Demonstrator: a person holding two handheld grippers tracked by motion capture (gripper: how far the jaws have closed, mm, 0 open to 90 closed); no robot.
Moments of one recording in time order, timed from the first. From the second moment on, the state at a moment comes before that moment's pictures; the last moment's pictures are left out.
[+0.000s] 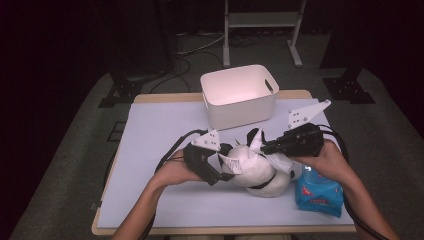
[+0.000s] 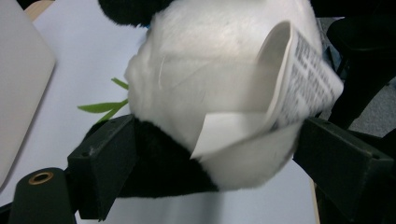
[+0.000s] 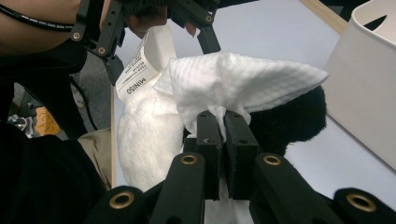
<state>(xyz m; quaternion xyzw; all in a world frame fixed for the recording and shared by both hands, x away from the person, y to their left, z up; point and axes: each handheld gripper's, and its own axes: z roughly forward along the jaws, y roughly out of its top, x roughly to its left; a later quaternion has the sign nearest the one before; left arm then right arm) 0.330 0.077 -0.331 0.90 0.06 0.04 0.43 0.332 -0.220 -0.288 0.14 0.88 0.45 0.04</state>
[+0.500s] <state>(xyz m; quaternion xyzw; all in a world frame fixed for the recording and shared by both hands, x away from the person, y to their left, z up) 0.337 0.082 -0.342 0.90 0.08 0.03 0.43 0.332 -0.231 -0.288 0.15 0.88 0.45 0.04</state>
